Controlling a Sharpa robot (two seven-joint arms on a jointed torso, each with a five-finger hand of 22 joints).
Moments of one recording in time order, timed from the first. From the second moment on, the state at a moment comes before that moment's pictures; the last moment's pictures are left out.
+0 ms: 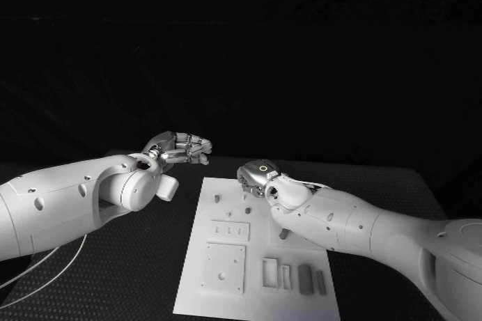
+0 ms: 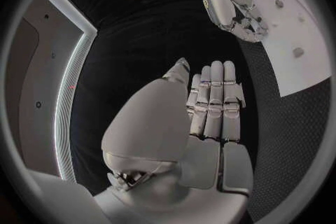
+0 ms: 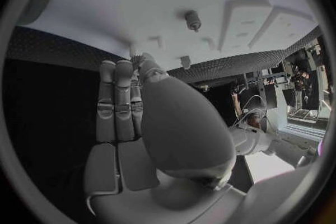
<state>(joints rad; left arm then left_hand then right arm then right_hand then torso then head) 1.44 -0.79 -0.17 1.38 -0.11 -0.30 0.20 1.59 -0.08 0.14 0.29 0.06 0.78 0.17 0.39 0.46 1.07 0.14 0.19 0.22 0.98 0.08 0.44 0.75 0.04 0.96 -0.01 0.19 0.78 1.23 -0.22 -0.18 0.80 -1.72 -0.50 -0.11 1.81 -0.12 0.21 0.29 0.05 0.94 0.14 0.36 0.42 1.20 0.08 0.09 0.10 1.24 -0.02 0.82 0.81 0.23 1.10 0.06 0.55 1.31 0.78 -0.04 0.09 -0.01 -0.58</state>
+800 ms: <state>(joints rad) 1.44 -0.79 -0.17 1.37 -0.11 -0.30 0.20 1.59 -0.08 0.14 0.29 0.06 0.78 0.17 0.39 0.47 1.07 0.14 0.19 0.22 0.98 0.08 0.44 0.76 0.04 0.96 -0.01 0.19 0.78 1.23 -0.22 -0.18 0.79 -1.72 -0.50 -0.12 1.80 -0.12 0.22 0.28 0.05 0.94 0.14 0.36 0.43 1.20 0.08 0.08 0.10 1.24 -0.02 0.82 0.81 0.23 1.10 0.06 0.55 1.31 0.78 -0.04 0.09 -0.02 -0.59</state>
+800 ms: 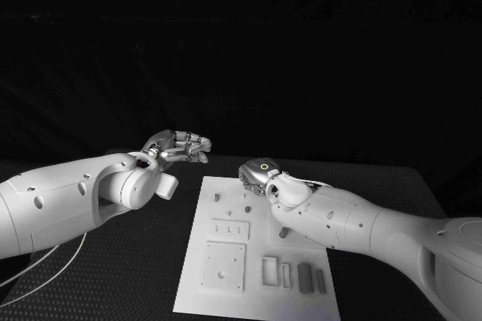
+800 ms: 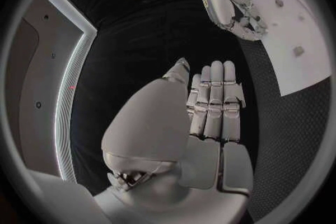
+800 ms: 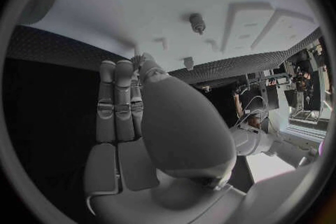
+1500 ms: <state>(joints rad) 1.44 -0.78 -0.17 1.37 -0.11 -0.30 0.20 1.58 -0.09 0.14 0.29 0.06 0.78 0.17 0.39 0.47 1.07 0.14 0.19 0.23 0.98 0.08 0.43 0.76 0.04 0.96 -0.01 0.18 0.78 1.23 -0.22 -0.18 0.80 -1.72 -0.49 -0.12 1.79 -0.13 0.23 0.28 0.05 0.94 0.14 0.35 0.42 1.20 0.08 0.08 0.10 1.24 -0.02 0.82 0.81 0.23 1.10 0.06 0.55 1.31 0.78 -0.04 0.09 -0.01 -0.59</state>
